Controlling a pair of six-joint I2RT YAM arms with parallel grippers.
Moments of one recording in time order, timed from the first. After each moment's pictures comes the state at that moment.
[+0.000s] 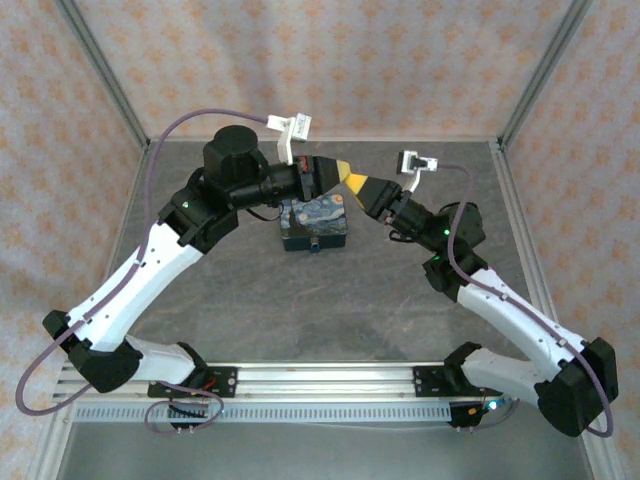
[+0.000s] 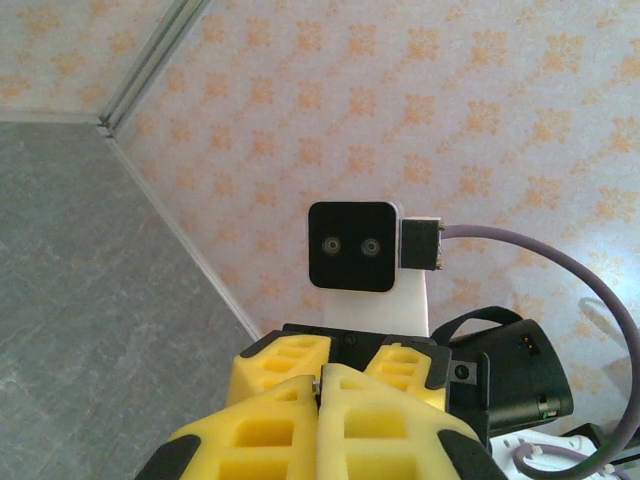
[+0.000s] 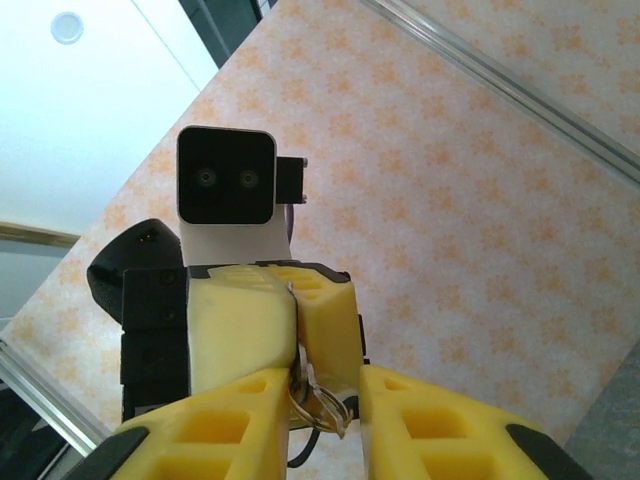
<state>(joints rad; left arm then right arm) -0.66 1.34 1.61 -0.40 0.45 -0.73 0.59 1.05 0.83 0.68 -0.51 1.19</state>
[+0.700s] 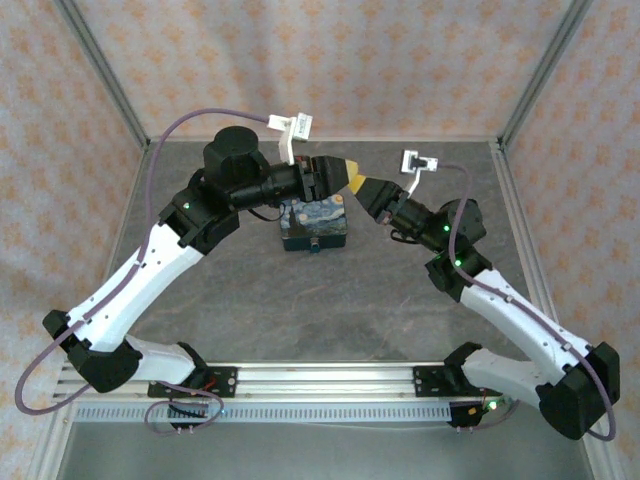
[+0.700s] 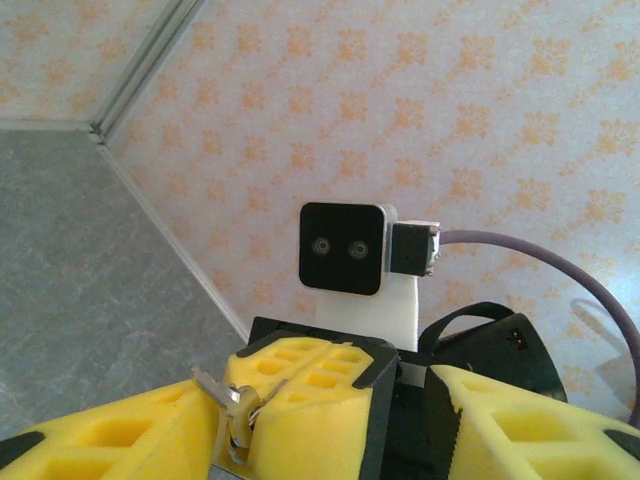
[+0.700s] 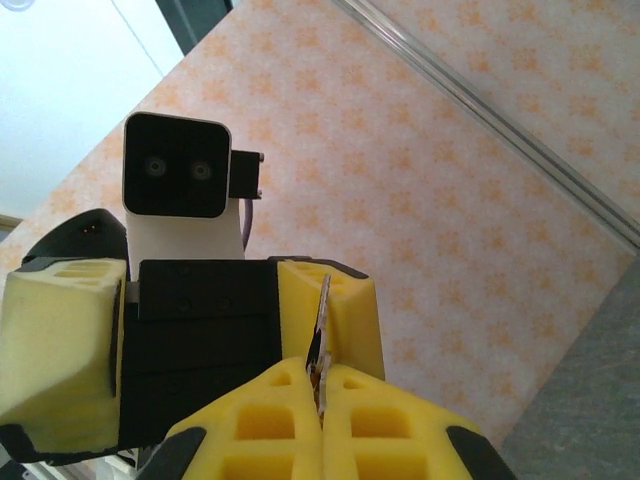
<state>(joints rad) -0.67 1.34 1.61 -0.39 0.43 -0.73 0.59 1.03 0.86 0.54 -0.49 1.06</state>
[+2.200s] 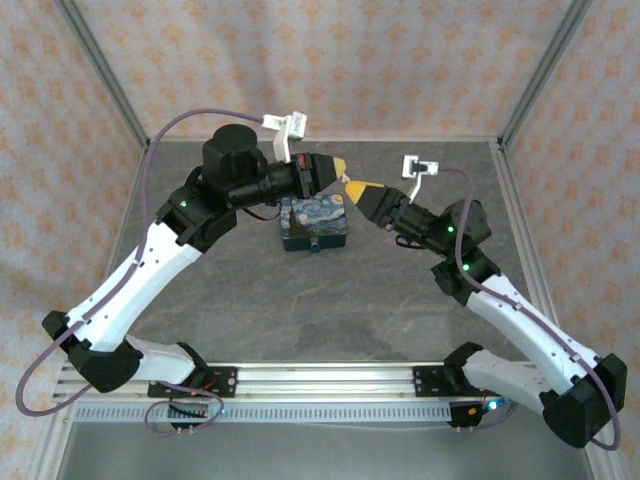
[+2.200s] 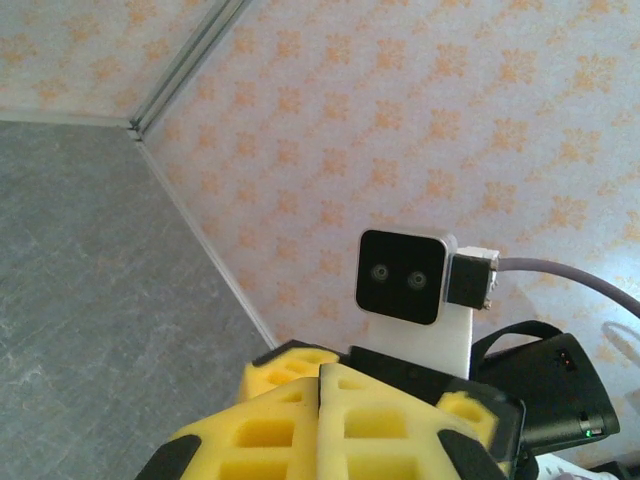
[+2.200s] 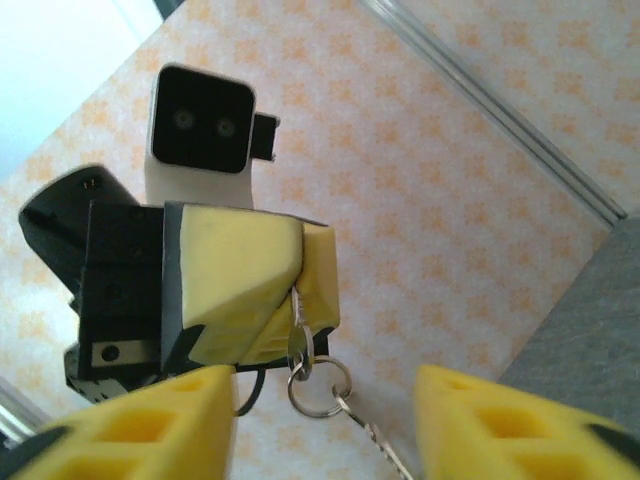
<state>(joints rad) -0.65 1.34 1.62 -0.44 0.39 -0.74 0.57 0.97 0.86 0.42 -0.52 1.00</state>
